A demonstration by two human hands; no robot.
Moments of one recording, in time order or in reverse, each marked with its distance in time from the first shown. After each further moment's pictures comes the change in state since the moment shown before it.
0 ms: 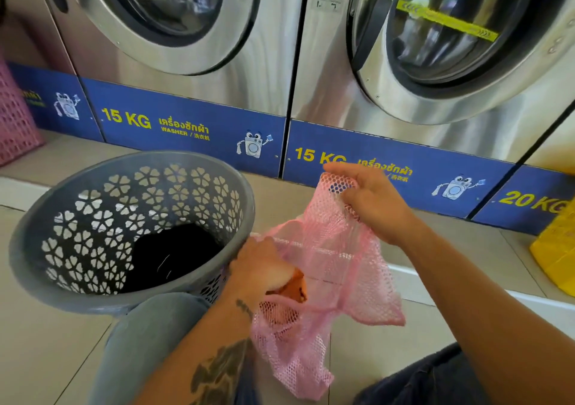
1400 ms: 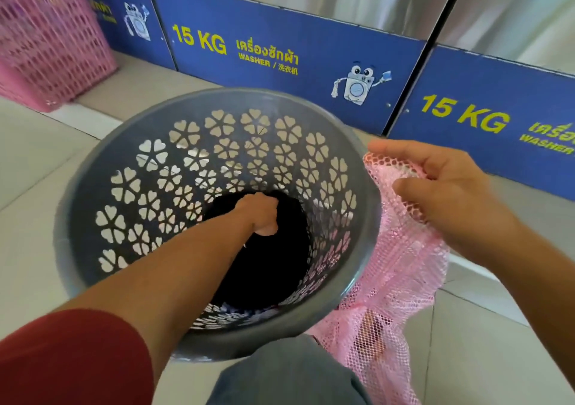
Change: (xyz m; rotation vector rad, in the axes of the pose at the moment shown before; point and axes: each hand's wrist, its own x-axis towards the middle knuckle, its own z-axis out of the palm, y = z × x) left_hand 0.219 -0.219 -0.036 0.447 -0.294 -0.109; right_hand 0.099 0.029 0.144 0.119 -0.231 0.067
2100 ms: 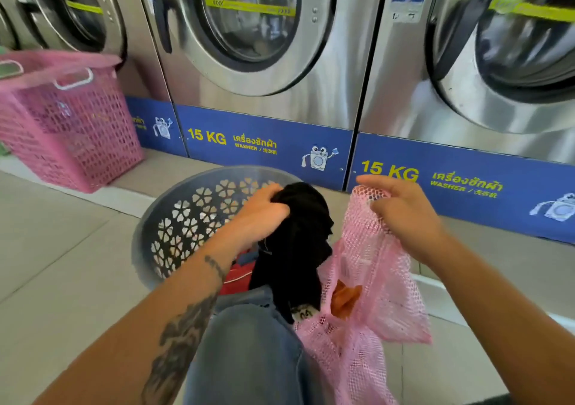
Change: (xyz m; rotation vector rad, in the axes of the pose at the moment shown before) left_hand -0.252 0.075 -0.075 -0.984 0.550 0.267; right_hand -0.105 -0.064 -0.047 0.027 0.261 -0.005
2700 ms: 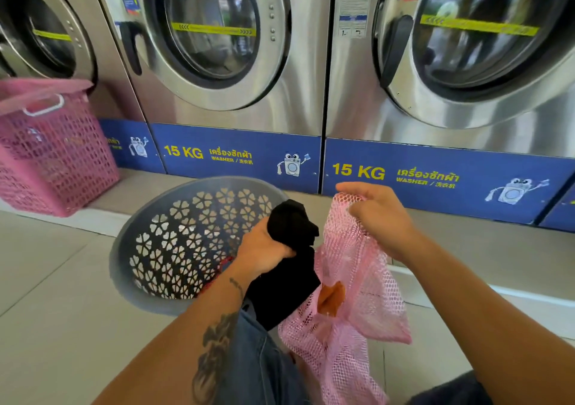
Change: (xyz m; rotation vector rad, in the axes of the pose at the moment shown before) left_hand -0.005 -0.037 0.078 -0.010 0.041 -0.119; right_hand -0.024 0.013 -0.031 0.057 0.005 0.064
